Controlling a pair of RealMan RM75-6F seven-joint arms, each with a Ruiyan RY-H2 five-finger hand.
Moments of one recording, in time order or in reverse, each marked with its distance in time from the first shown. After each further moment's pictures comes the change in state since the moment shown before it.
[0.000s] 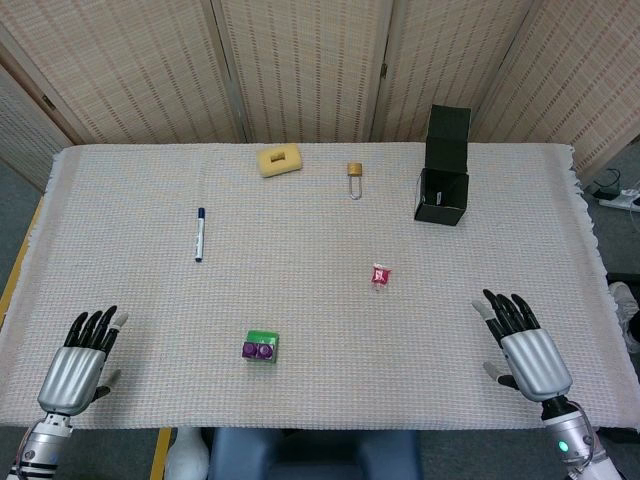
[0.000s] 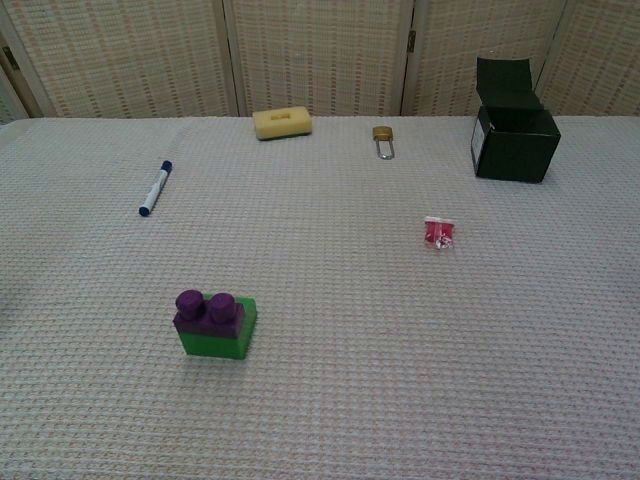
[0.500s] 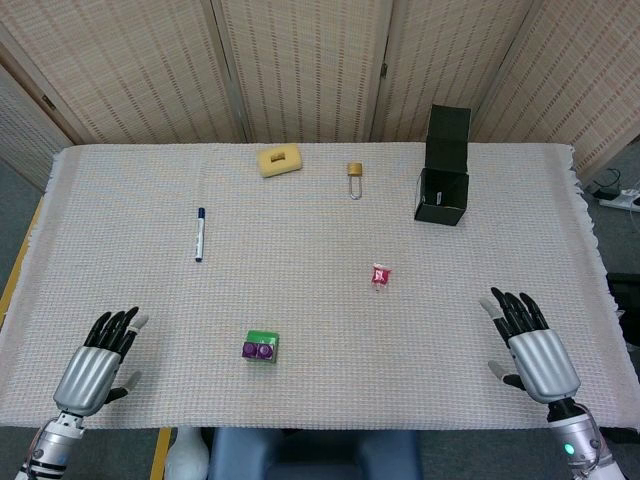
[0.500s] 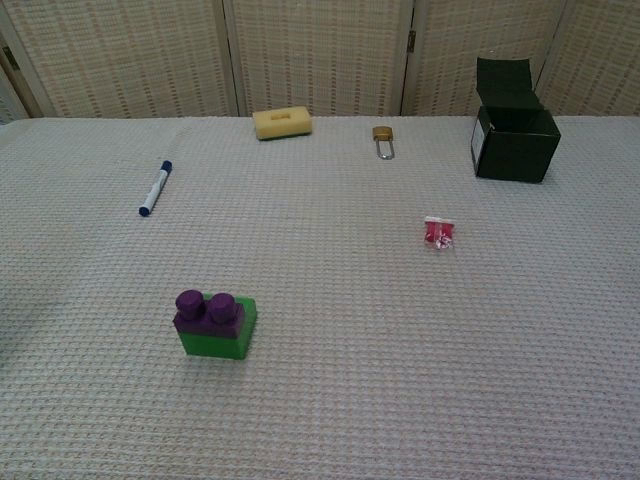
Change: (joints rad) left arm -0.027 -0.031 0.018 0.032 0.108 0.021 -0.197; right arm -0.019 0.004 0.005 0.005 -0.008 0.046 0.016
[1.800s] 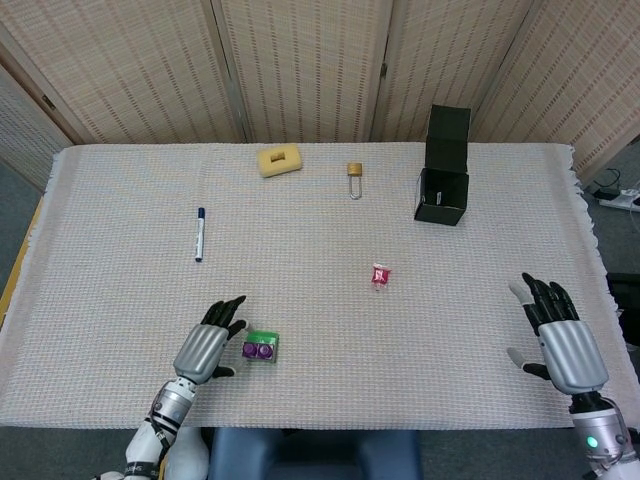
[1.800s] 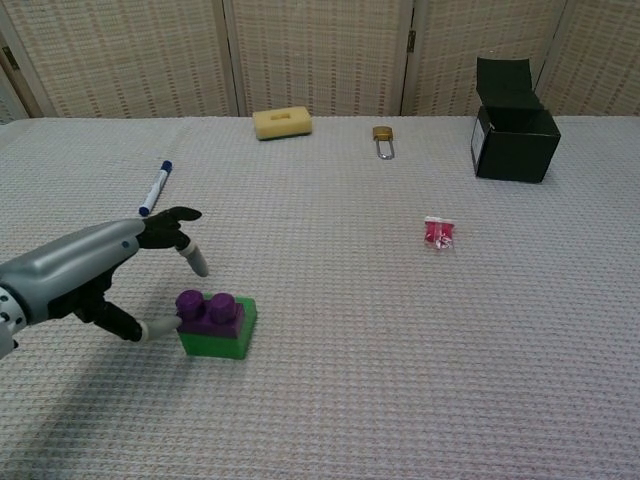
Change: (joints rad) left arm -0.241 -0.336 -0.136 -0.119 -0.339 -0.293 0.194; right arm -0.017 0.047 0.043 0.013 0.053 0.039 0.131
